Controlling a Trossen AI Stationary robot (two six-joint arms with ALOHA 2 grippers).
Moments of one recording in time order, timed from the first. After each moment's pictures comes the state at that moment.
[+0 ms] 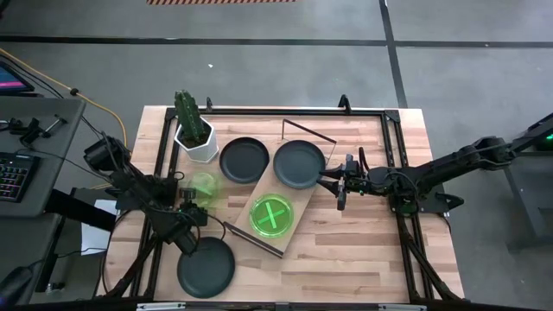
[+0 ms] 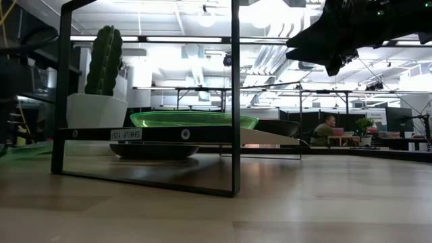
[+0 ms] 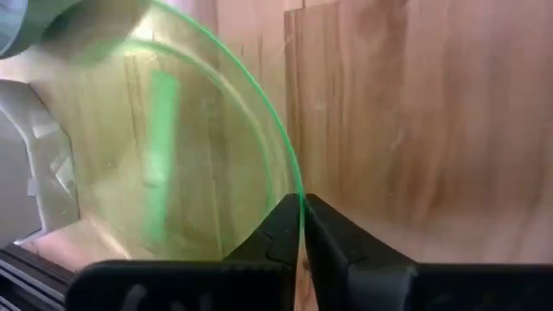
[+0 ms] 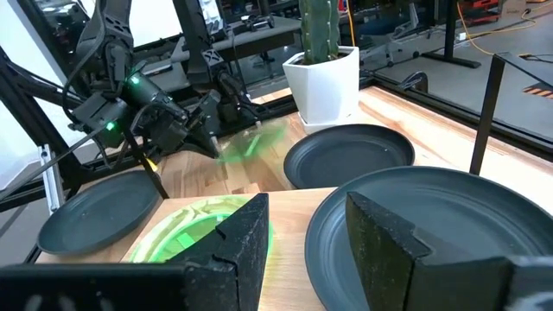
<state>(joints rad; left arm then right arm) -0.84 1.49 0.62 -0.97 -0.42 -0.82 0.21 0.99 0.36 0.45 0.42 0.32</state>
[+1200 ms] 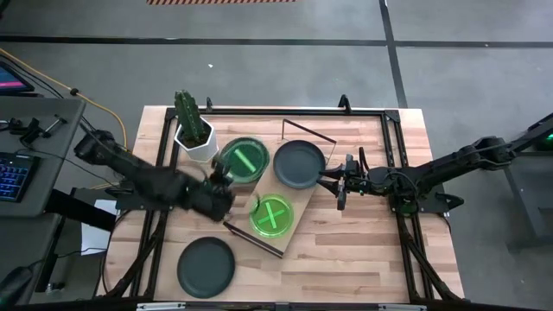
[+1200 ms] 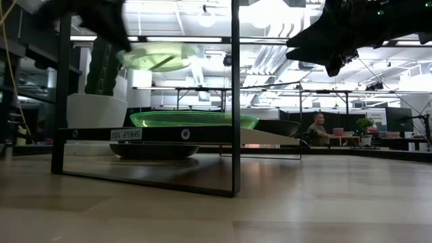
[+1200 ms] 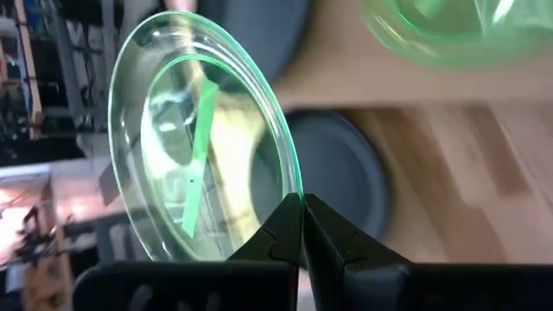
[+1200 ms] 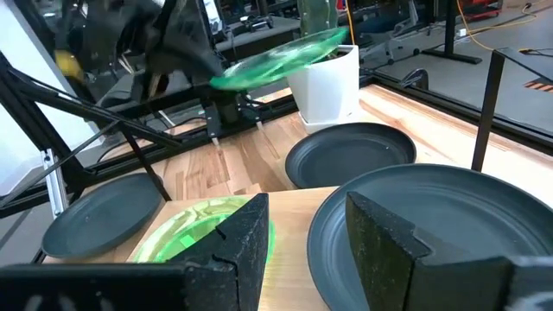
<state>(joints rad) -0.42 1.32 1.10 -1.00 -0.78 0.24 0.21 0.99 0.36 0.45 0.42 0.34</state>
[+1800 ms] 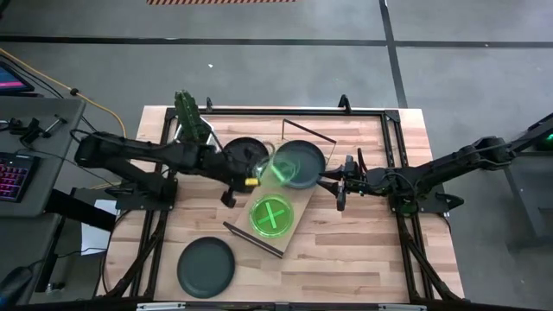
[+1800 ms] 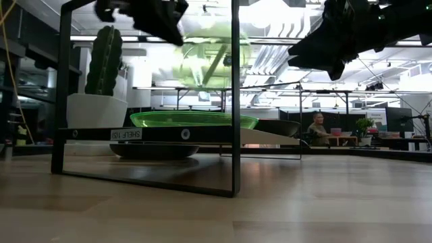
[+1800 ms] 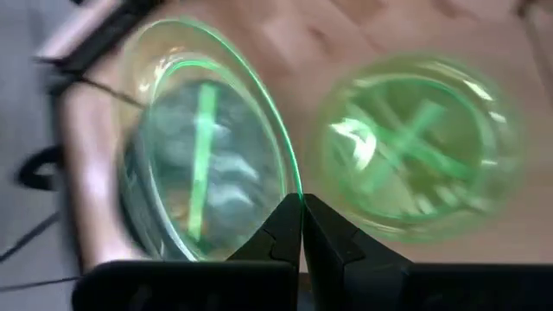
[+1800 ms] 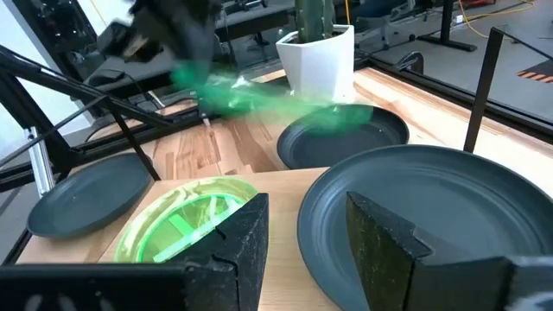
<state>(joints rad) -0.07 1.34 1.10 -0.56 -0.07 0.60 0.21 0.99 0.36 0.39 0.42 0.34</state>
